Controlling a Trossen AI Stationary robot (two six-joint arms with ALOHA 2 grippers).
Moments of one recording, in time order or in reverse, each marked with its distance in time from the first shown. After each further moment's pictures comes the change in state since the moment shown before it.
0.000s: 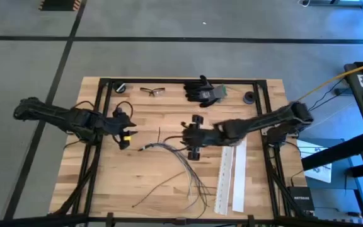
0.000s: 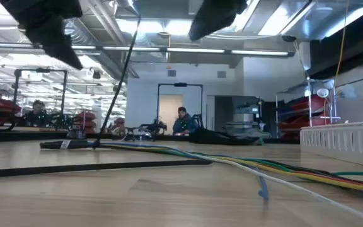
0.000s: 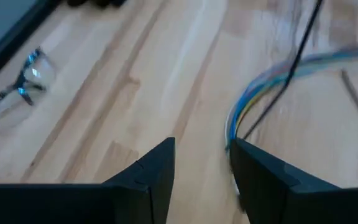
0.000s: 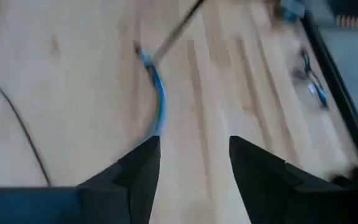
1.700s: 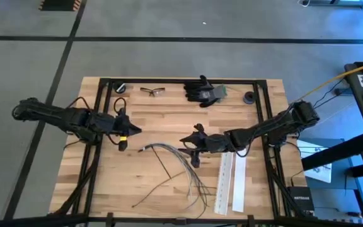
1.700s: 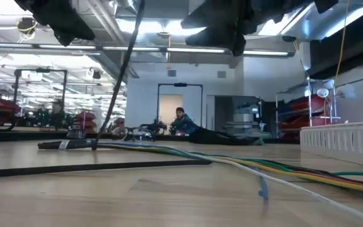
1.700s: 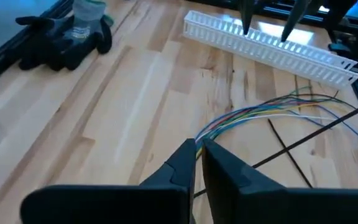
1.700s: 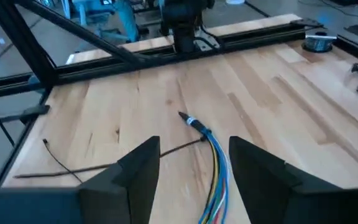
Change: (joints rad) left arm 0.000 -0.038 0.000 0.157 0.105 0.093; right arm 0.035 -0.024 -0.336 0.637 -0.033 0.161
